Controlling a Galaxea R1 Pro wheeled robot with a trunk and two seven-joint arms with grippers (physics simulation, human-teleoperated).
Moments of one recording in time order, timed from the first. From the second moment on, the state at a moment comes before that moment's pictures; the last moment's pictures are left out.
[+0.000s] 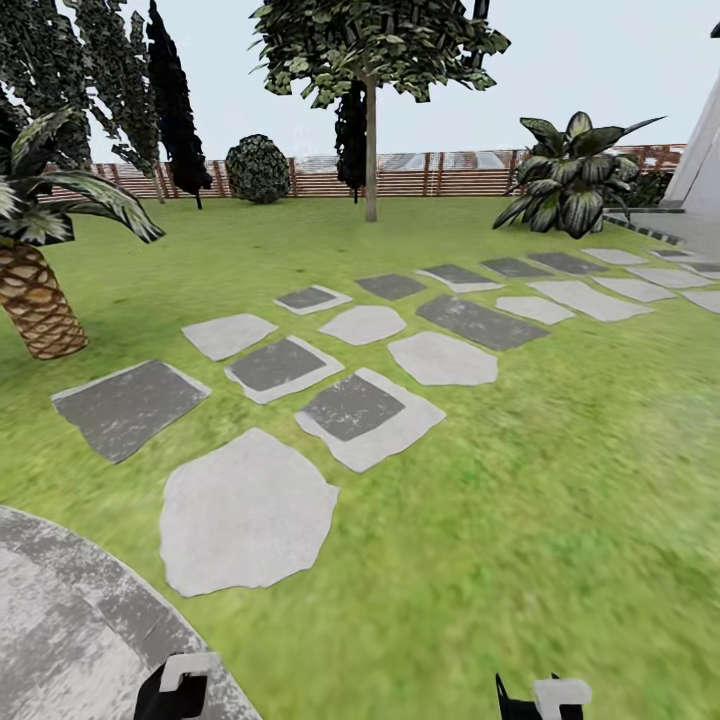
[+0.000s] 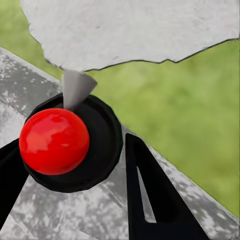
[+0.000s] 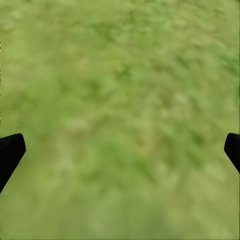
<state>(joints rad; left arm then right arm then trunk) -0.39 0.08 0.15 -0.20 -0.14 -0.38 0.11 -0.21 -0.08 -0.02 -0.41 0.06 -0.49 -0.08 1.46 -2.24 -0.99</state>
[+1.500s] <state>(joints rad) -0.39 0.08 0.15 -0.20 -0.14 -0.38 0.11 -0.21 -0.08 -0.02 -0.41 0.06 -0.49 -0.08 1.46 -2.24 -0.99</state>
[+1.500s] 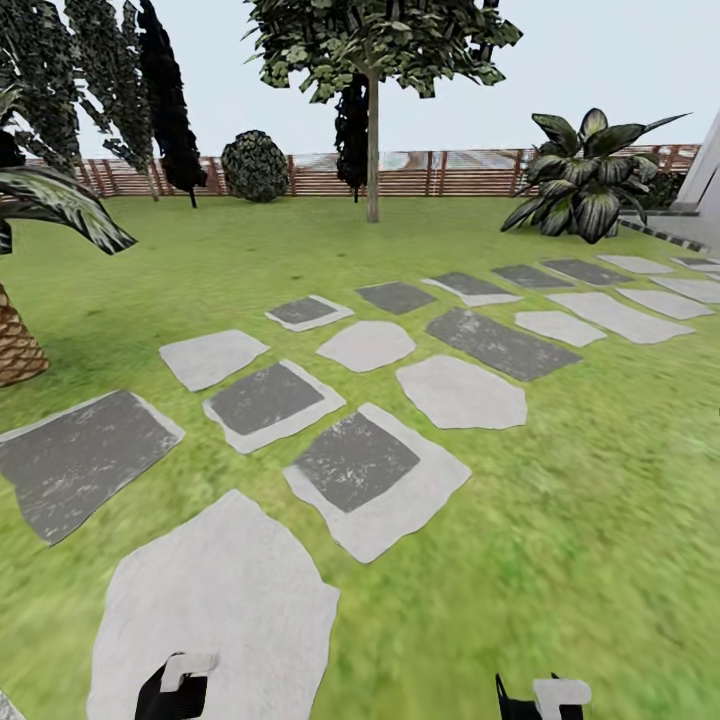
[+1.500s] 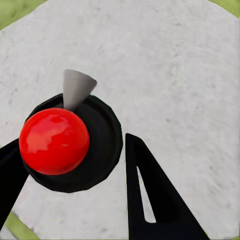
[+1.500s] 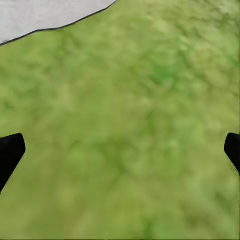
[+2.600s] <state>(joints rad) -0.39 0.08 0.15 -0.20 -0.14 -0.38 0.11 -0.21 -0.08 -0.02 -0.41 0.06 -0.49 -0.08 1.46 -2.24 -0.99</state>
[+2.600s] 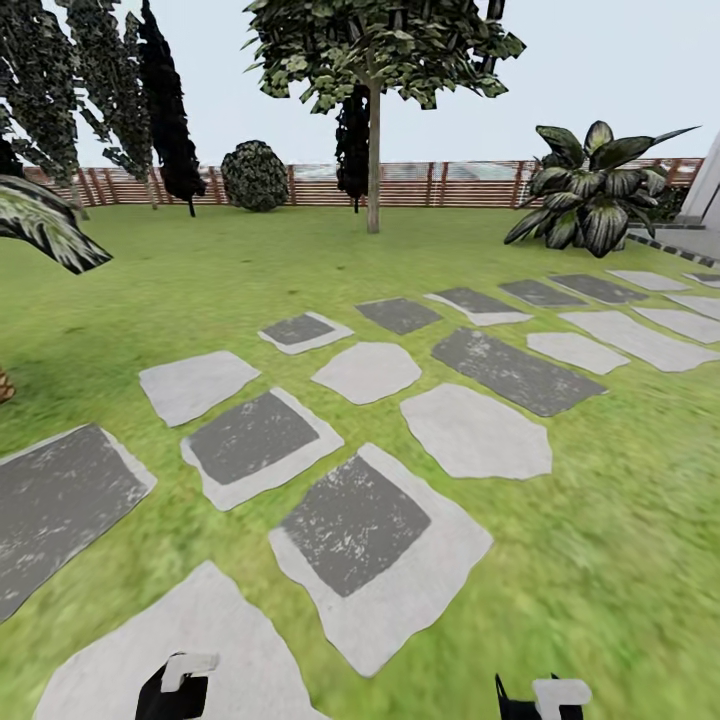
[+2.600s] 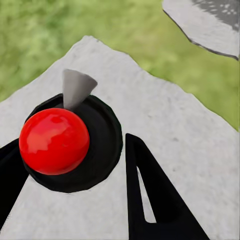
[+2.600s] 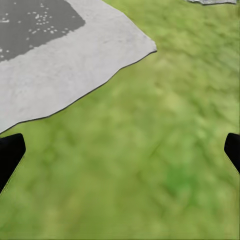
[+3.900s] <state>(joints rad) -0.39 0.08 0.15 -0.20 -0.14 -0.38 0.11 -0.21 -0.08 -0.02 -0.41 0.06 -0.49 -0.08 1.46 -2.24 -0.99</state>
